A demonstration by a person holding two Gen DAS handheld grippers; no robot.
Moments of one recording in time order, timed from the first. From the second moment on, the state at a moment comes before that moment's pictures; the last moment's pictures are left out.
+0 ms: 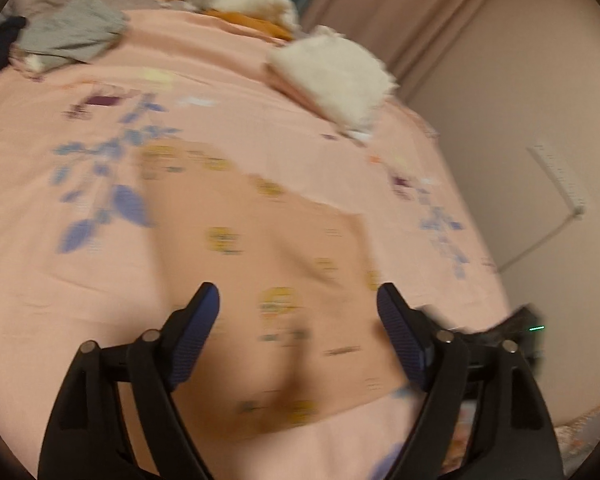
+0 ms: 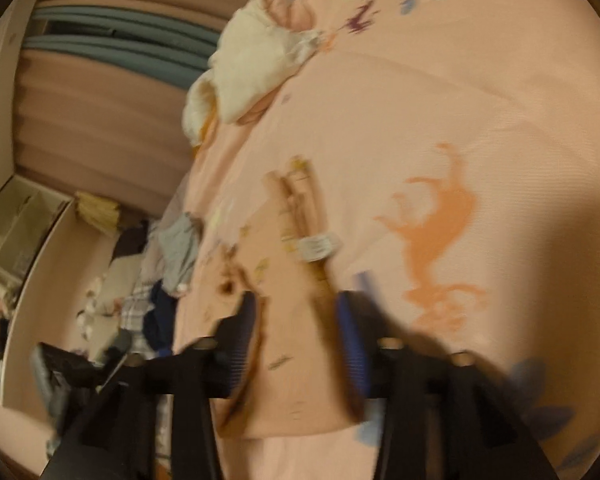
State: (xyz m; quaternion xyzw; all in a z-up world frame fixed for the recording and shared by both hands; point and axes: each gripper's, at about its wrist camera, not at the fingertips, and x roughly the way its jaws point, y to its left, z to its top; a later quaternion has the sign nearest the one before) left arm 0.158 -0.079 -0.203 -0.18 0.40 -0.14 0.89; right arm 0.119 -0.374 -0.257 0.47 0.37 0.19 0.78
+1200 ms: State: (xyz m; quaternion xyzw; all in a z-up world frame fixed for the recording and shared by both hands) left arm 0.163 -0.020 -0.266 -0.24 0.46 -0.05 0.86; right arm 0.098 -0.361 -0.223 0.45 0.28 0.19 0.83
